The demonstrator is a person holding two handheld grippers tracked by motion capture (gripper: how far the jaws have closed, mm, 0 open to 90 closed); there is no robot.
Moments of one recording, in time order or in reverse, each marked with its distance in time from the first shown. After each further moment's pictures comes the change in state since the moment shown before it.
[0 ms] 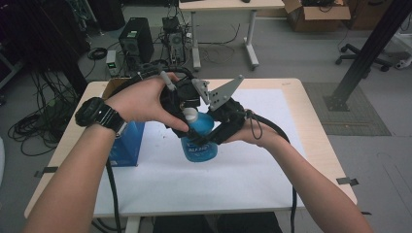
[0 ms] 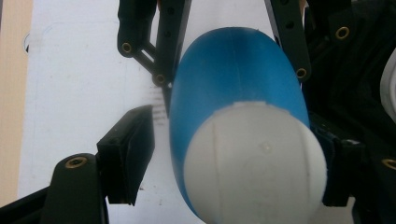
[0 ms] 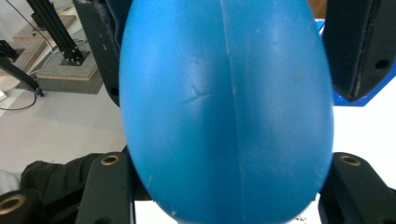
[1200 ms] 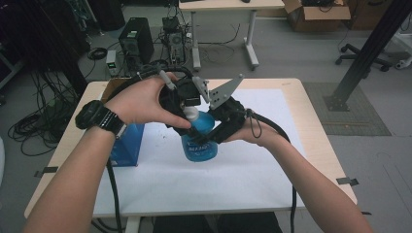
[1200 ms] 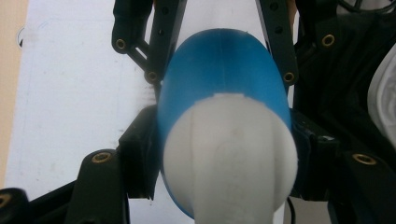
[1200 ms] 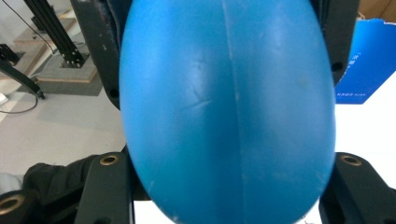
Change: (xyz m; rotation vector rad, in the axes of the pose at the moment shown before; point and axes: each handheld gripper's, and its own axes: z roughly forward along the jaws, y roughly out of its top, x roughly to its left) left arm 0.000 0.001 -0.005 -0.016 -0.023 -0.055; right arm -0.002 0.000 -0.002 0.000 0.001 0.016
